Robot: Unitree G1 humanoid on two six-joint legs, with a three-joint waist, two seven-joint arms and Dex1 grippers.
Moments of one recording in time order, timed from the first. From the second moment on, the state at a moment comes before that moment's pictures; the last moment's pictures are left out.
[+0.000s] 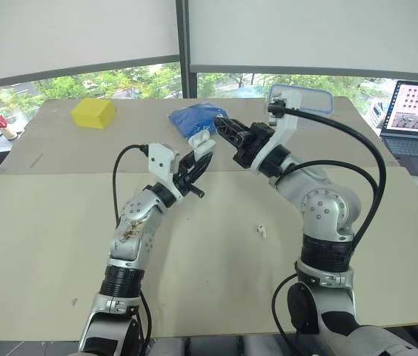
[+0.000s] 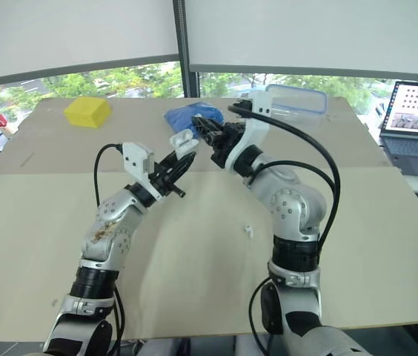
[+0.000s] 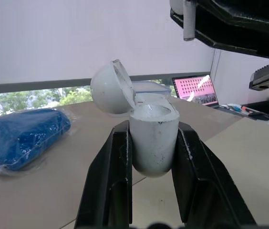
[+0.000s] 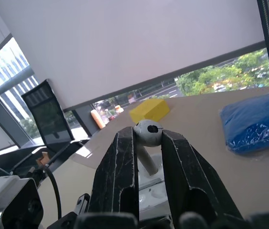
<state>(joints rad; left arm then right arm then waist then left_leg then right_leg) -0.52 0.16 0.00 0.01 -0.30 0.16 -0.50 -0.78 -0.03 -0.15 -0.21 0.57 0.86 0.28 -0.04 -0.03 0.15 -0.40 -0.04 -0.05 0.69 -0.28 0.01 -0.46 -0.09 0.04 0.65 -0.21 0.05</state>
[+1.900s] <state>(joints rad) -0.54 0.16 -0.02 0.02 -0.25 0.14 -0.47 -0.71 0.05 0.00 -0.16 0.48 0.68 0.24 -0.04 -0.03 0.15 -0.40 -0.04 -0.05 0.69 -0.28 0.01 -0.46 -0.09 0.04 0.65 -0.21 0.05</state>
